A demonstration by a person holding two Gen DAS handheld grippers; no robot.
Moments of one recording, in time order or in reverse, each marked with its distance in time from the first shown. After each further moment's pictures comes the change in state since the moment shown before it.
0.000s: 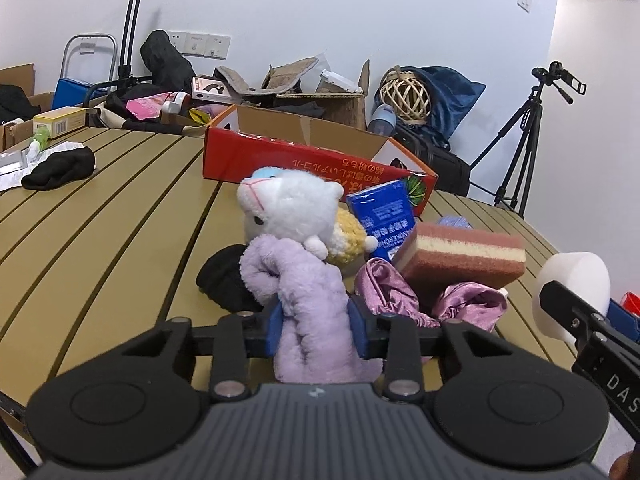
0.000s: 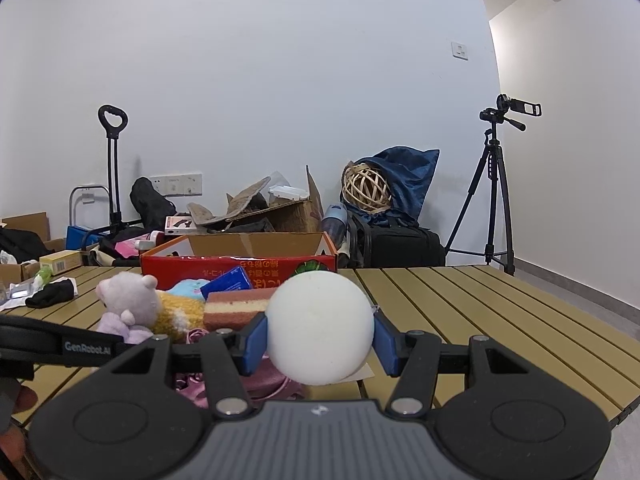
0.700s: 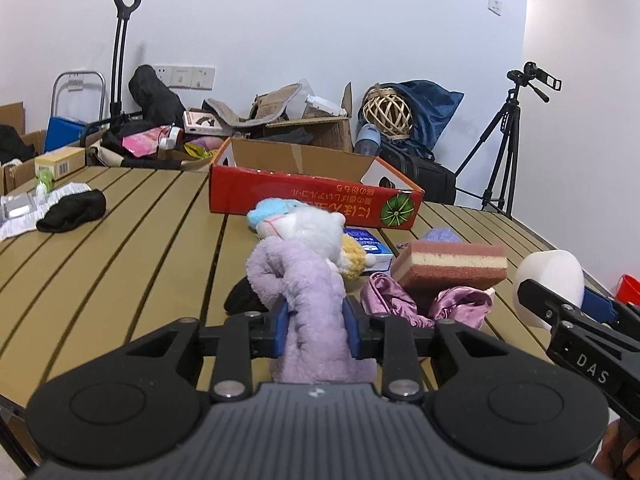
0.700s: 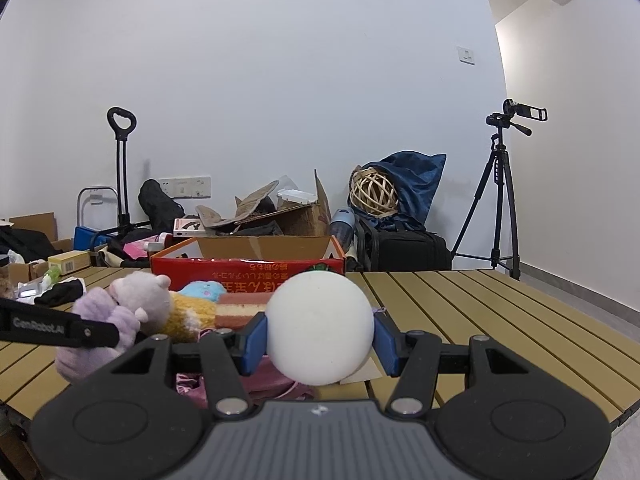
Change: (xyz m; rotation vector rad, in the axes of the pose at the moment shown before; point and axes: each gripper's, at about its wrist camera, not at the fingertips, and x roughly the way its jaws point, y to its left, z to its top) left arm -0.040 0.010 0.006 0.093 -0.063 -0.019; right arm -0.007 0.002 0.001 -0.011 -0.010 0.024
